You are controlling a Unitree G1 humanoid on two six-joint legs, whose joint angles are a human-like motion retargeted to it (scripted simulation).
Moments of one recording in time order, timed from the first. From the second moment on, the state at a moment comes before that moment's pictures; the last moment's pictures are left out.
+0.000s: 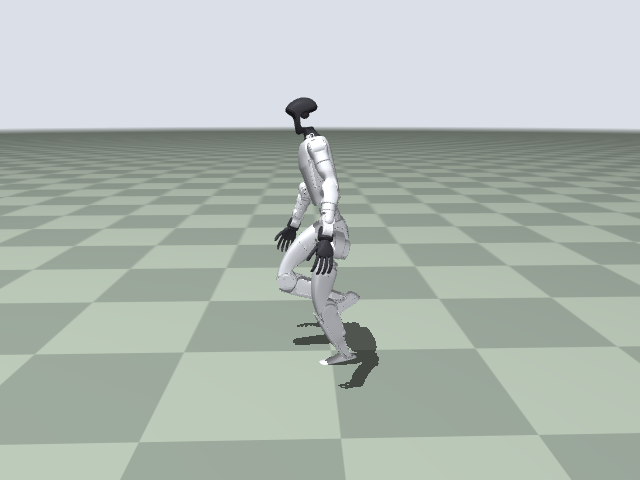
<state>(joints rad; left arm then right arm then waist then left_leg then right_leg) 0.04 0.30 0.21 1.13 -0.13 -0.02 0.13 -0.20 -0.44 -0.05 1.24 0.05 -0.04 -0.14 0.04 0.18 -0.04 -0.42 -0.04 0.28 0.56 -0.62 0.15 -0.99 -0.08 -0.02 1.94 -0.59 -0.01</state>
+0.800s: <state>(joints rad) 0.13 0.41 0.19 0.92 0.06 -0.01 0.26 -0.20 -0.45 -0.07 1.26 0.03 -0.05 -0.28 -0.03 0.21 -0.04 -0.41 -0.04 0.37 0.49 -0.61 0.17 -1.17 -0.16 -0.10 1.94 -0.62 -0.10</state>
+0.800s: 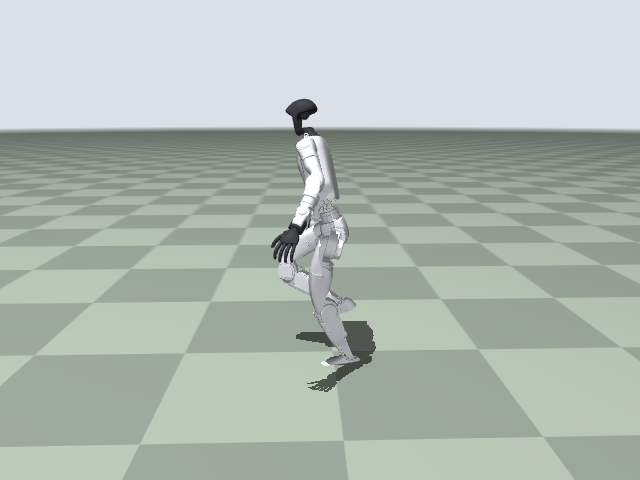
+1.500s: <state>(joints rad) 0.10 0.13 0.07 1.28 0.32 -0.02 0.40 -0.11 -0.30 0.07 1.25 -0.18 -0.06 -0.48 0.05 0.09 0.07 -0.27 -0.02 0.08 0.92 -0.68 0.08 -0.41 -0.02 -0.25 0.82 -0.58 0.01</state>
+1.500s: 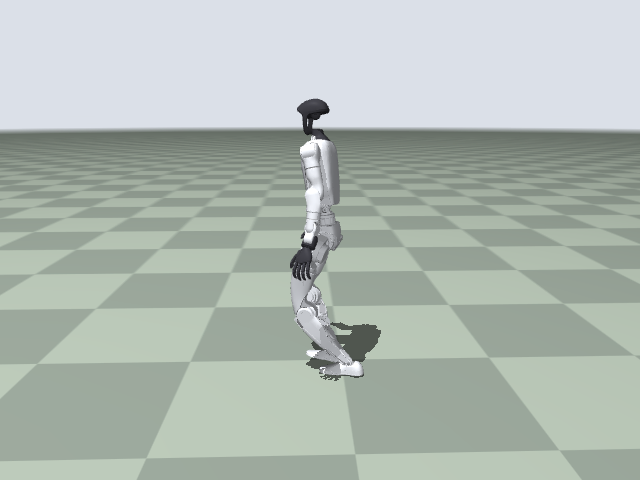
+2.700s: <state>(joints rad) 0.07 0.20 -0.04 1.03 0.16 -0.11 0.30 -0.23 -0.34 0.09 1.26 -0.14 -0.06 -0.56 -0.04 0.11 0.03 -0.43 -0.17 0.00 0.36 -0.48 0.06 -0.81 -0.31 -0.14 1.67 -0.80 -0.26</state>
